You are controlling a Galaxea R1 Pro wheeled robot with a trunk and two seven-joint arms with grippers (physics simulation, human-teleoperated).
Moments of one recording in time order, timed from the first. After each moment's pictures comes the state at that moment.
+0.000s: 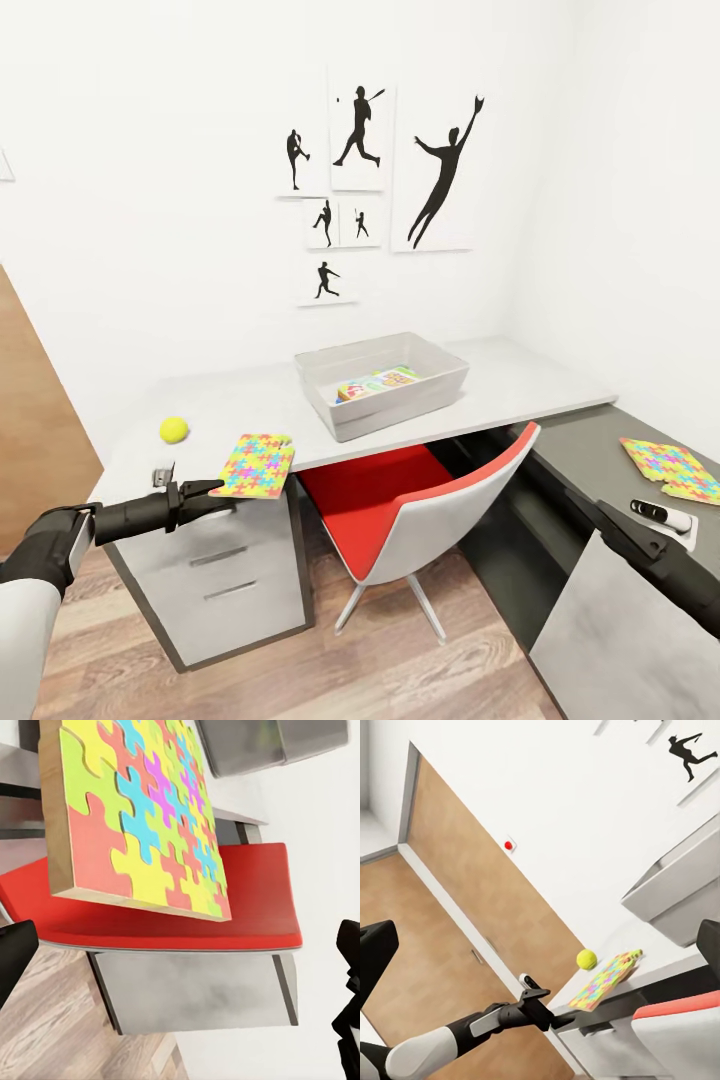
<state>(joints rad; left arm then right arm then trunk) -0.80 0.30 0.51 -0.55 -0.18 0.90 -1.35 -0.31 -0.24 -0.62 -1.23 -0.51 0.72 1.55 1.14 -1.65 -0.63</state>
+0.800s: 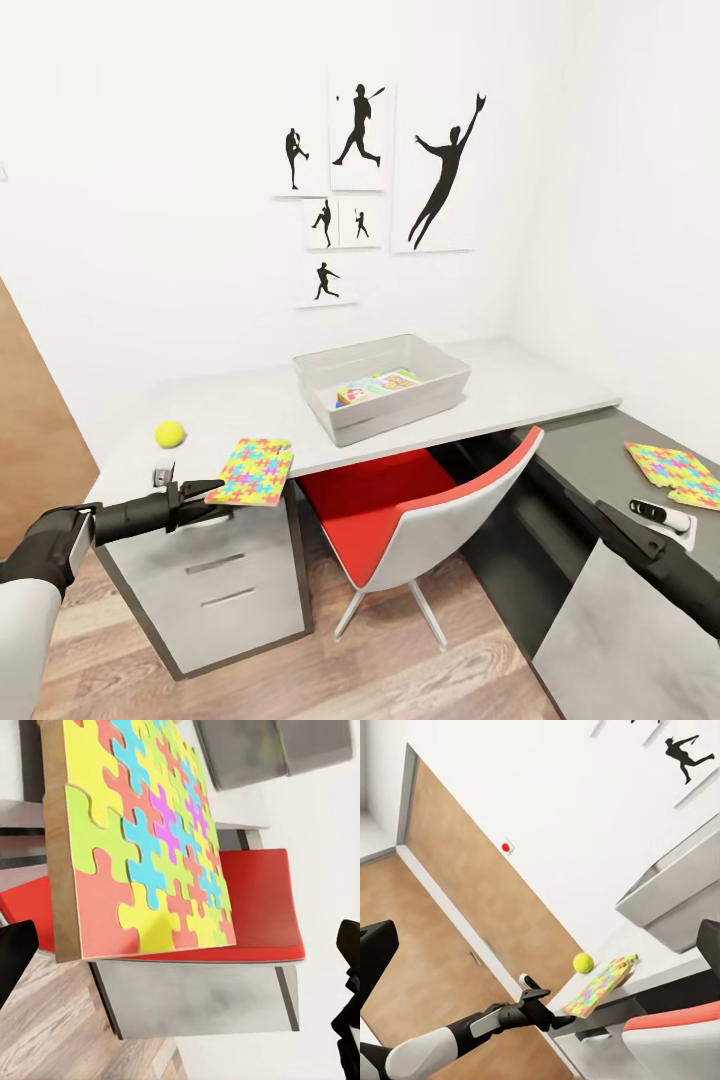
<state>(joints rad) -0.80 0.30 0.51 -0.55 -0.18 0.90 -1.35 -0.31 -0.23 -0.62 -1.23 -0.51 0.72 1.55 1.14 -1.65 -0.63</state>
